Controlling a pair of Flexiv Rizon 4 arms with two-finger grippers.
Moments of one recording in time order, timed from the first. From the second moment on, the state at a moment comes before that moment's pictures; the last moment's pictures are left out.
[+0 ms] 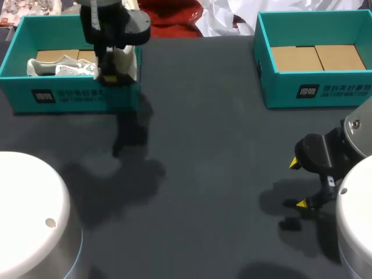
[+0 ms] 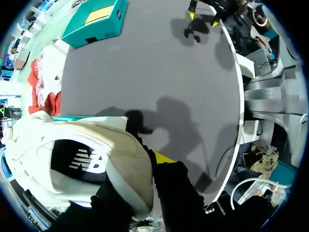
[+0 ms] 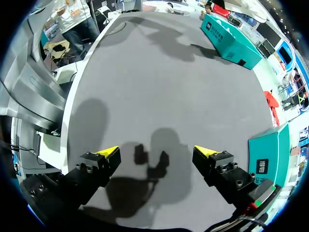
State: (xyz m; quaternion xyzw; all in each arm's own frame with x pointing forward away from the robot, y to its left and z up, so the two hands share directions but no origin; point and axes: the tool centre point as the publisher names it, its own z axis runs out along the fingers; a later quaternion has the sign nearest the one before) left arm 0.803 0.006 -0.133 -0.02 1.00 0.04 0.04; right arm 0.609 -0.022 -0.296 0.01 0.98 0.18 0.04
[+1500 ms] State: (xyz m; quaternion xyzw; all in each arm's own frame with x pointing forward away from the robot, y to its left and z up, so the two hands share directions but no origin) left arm 1.016 0.235 -0.153 0.02 1.00 0.02 0.02; right arm 0.608 -0.022 -0.296 0.01 0.98 0.18 0.04
